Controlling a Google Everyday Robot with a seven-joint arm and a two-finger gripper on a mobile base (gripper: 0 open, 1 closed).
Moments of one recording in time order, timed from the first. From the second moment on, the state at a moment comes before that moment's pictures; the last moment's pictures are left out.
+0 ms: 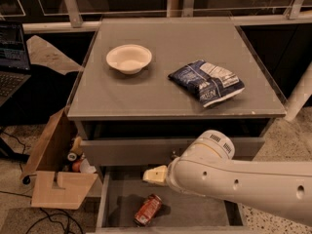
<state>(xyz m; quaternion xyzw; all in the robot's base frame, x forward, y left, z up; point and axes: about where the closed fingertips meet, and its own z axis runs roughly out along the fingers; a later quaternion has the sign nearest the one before) 0.422 -0.069 0.611 0.12 0.98 0.09 0.12</state>
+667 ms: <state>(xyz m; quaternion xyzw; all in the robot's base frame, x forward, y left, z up) 0.414 -0.029 0.561 0.11 0.99 0.11 0.07</state>
